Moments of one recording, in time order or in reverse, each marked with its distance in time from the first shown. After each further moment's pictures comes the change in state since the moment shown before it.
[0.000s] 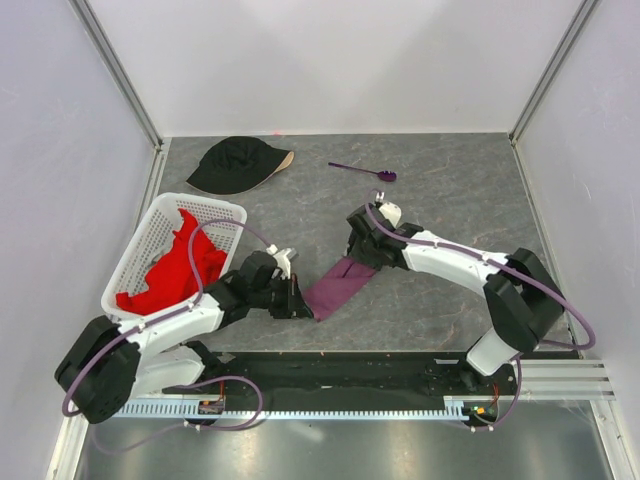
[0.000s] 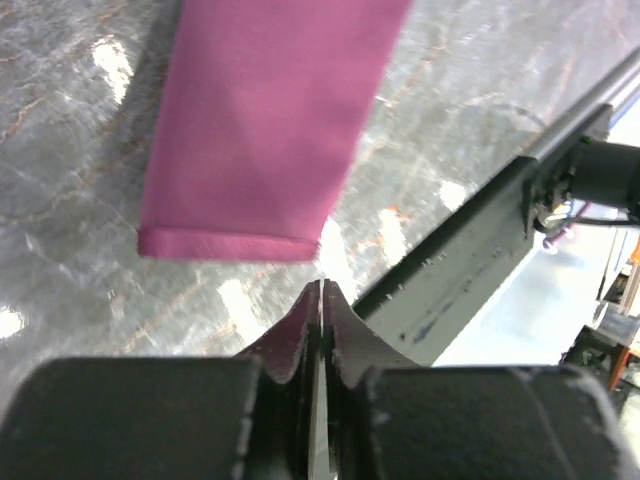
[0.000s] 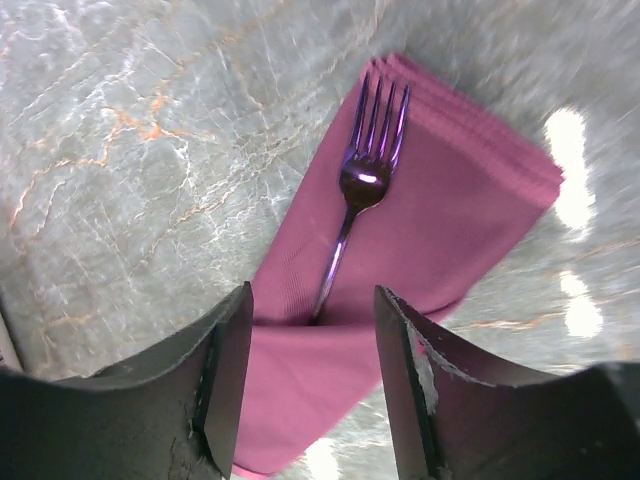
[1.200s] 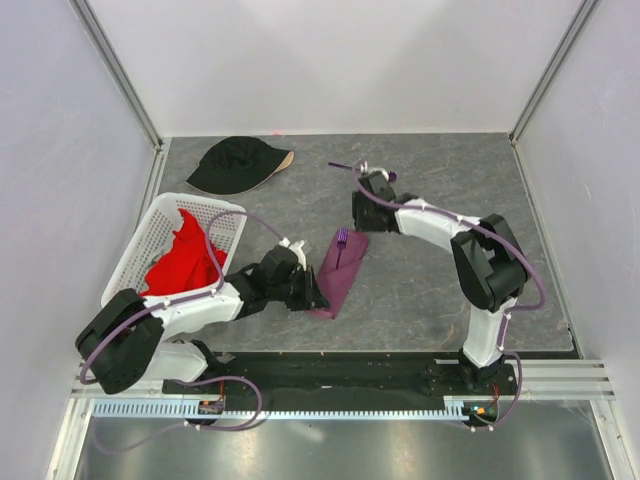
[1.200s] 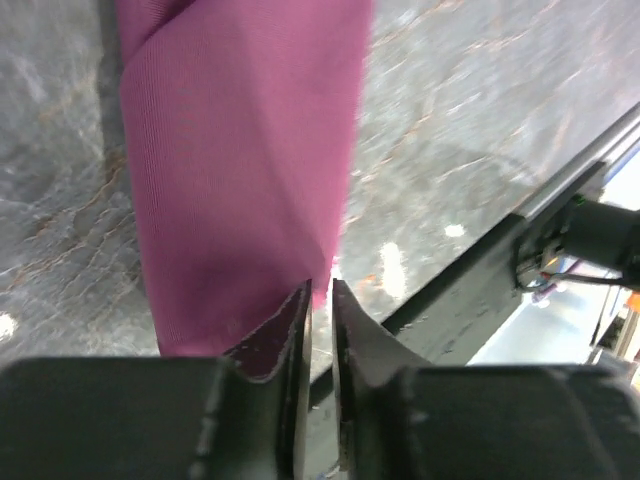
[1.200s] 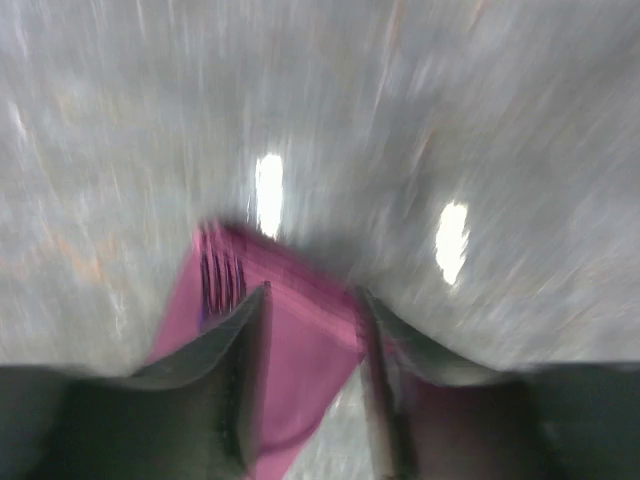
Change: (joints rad) left arm -0.095 0.199 0.085 0.132 -0.126 -0.114; right arm -0.182 0.251 0.172 0.150 -0.121 -0.545
